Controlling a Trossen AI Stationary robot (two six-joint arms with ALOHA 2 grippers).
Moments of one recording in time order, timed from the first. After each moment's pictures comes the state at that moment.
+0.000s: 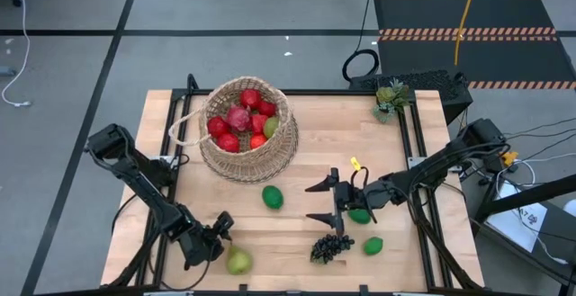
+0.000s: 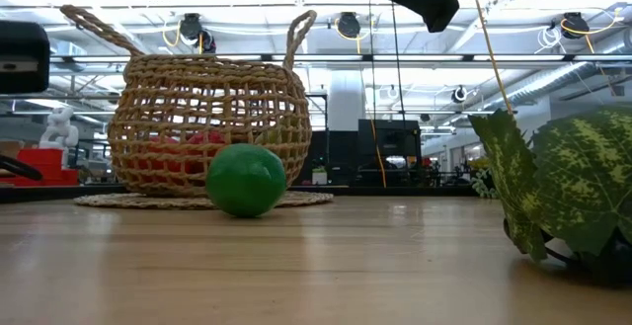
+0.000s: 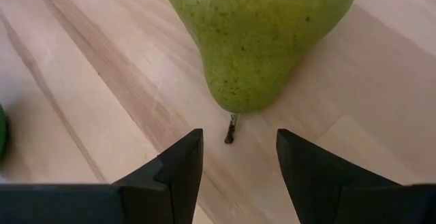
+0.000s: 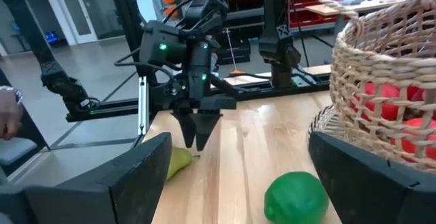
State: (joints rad) left arm -0.89 1.54 0.67 -0.19 -0.27 0.02; right arm 0.45 1.44 0.64 0.69 0.40 0.22
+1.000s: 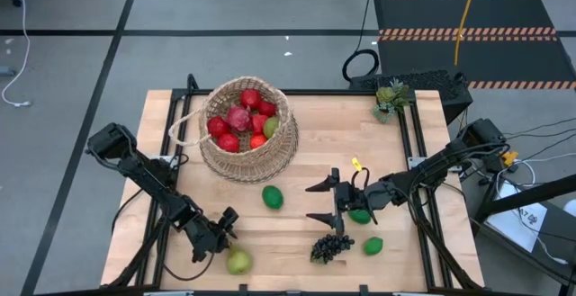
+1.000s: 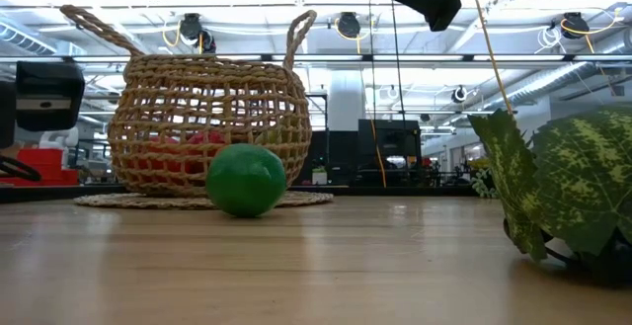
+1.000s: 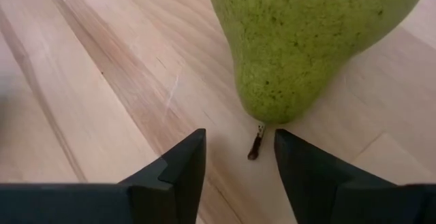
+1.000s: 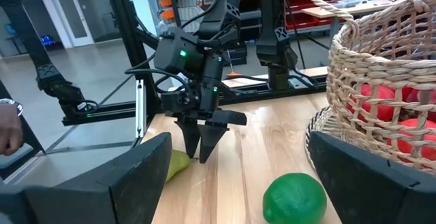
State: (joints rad) left arm -0.80 1.54 0.54 0.08 -0.18 0.04; right arm 0.47 1.44 0.64 0.70 0.42 0.22
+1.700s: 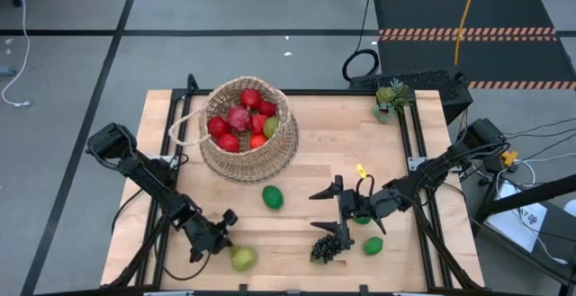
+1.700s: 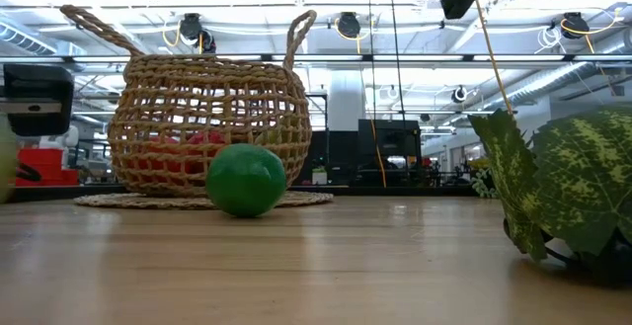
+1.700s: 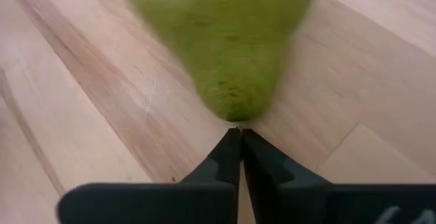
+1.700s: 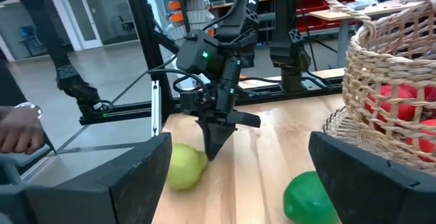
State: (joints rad) left arm -0.80 1.54 0.51 0.14 -0.13 0.10; right arm 0.54 1.44 0.64 0.72 0.48 0.23
